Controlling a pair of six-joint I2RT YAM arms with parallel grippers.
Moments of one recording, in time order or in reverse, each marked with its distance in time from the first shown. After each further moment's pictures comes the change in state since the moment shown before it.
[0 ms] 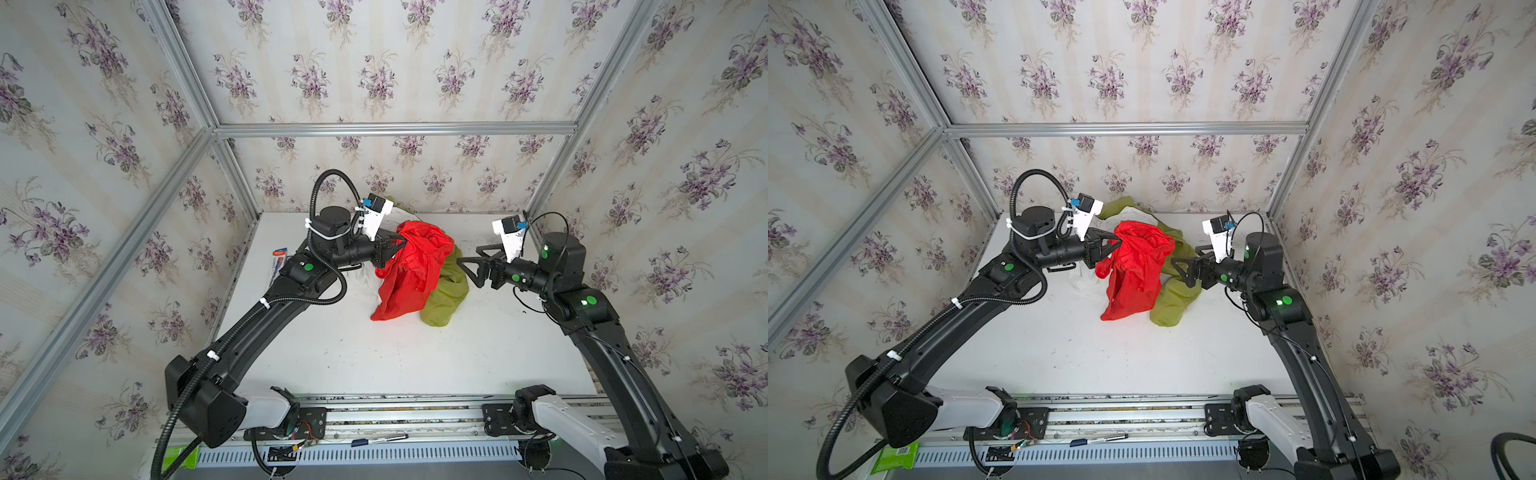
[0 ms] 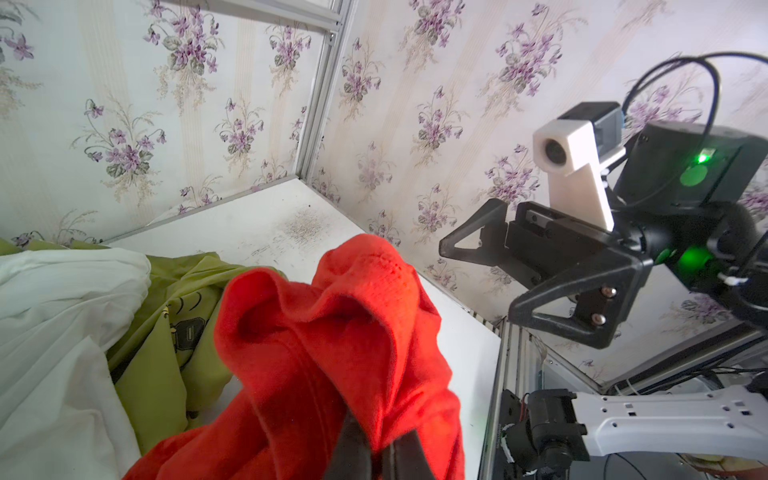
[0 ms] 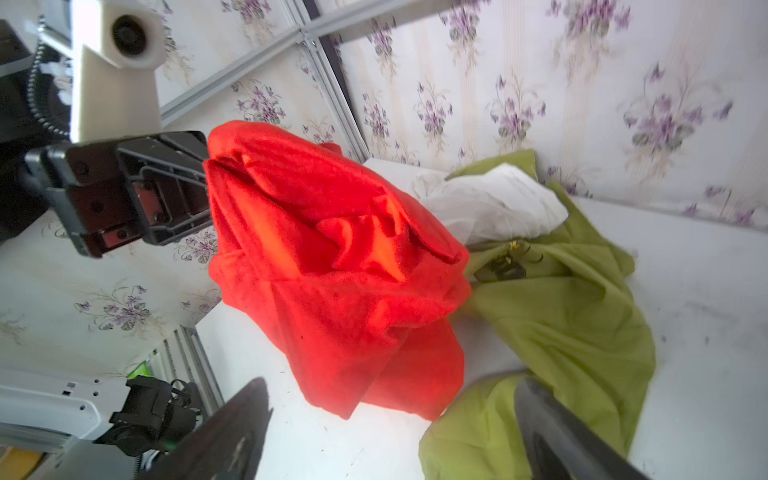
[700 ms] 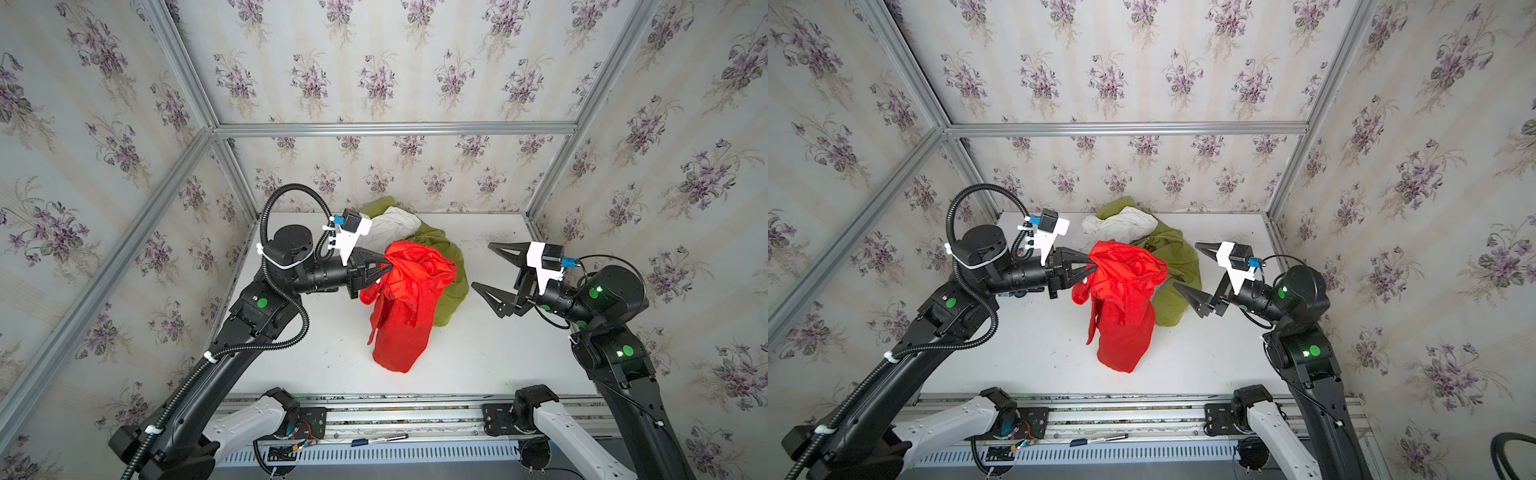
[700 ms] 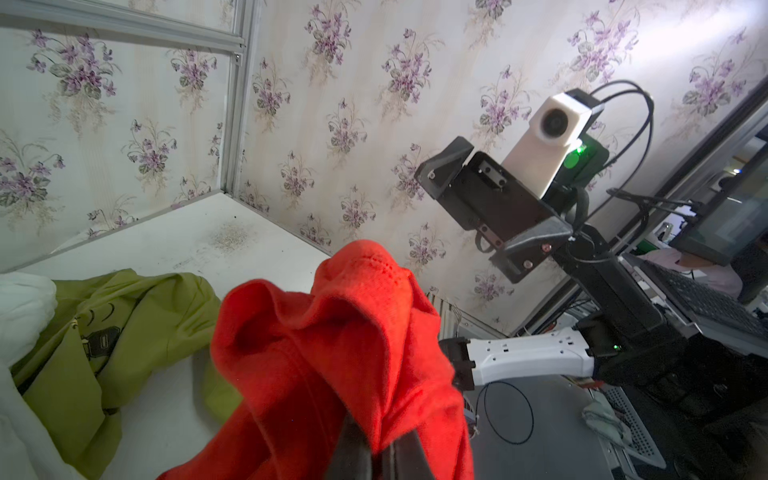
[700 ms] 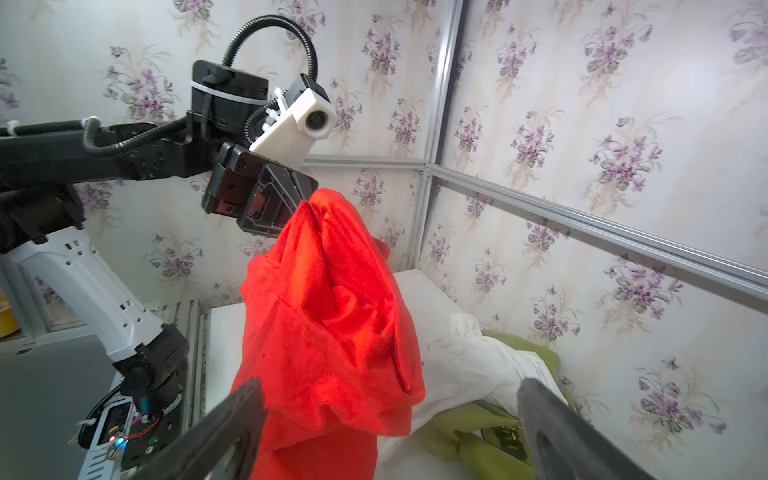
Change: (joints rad) left arm 0.000 -0.311 -0.111 -0.126 0.182 0.010; right arm 0.001 -0.243 -0.065 0.241 -0.254 -0.170
